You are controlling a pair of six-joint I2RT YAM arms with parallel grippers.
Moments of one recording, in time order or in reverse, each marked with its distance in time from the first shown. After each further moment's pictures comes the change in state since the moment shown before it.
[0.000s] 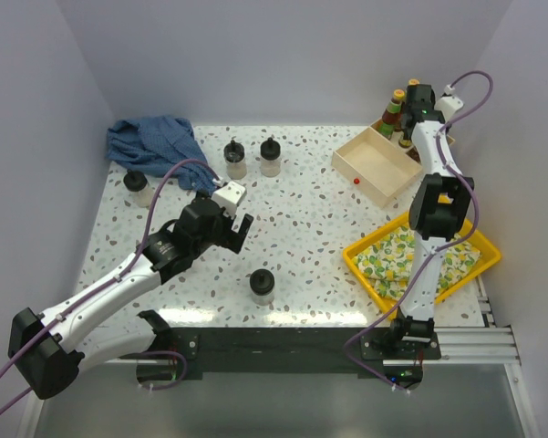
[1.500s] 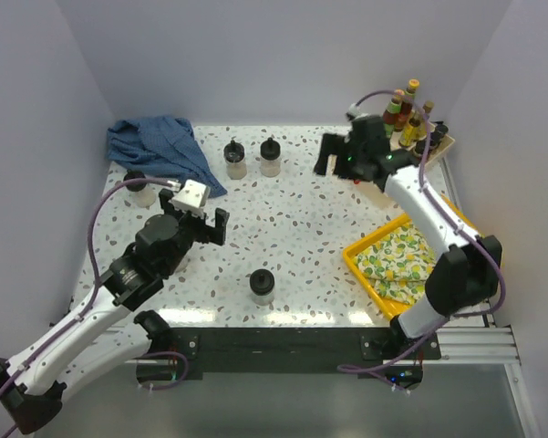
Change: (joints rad) left arm 0.000 -0.314 -0.061 0.101 -0.127 0.001; right arm 0.410 -0.735 -0.729 0.100 -0.700 -0.280
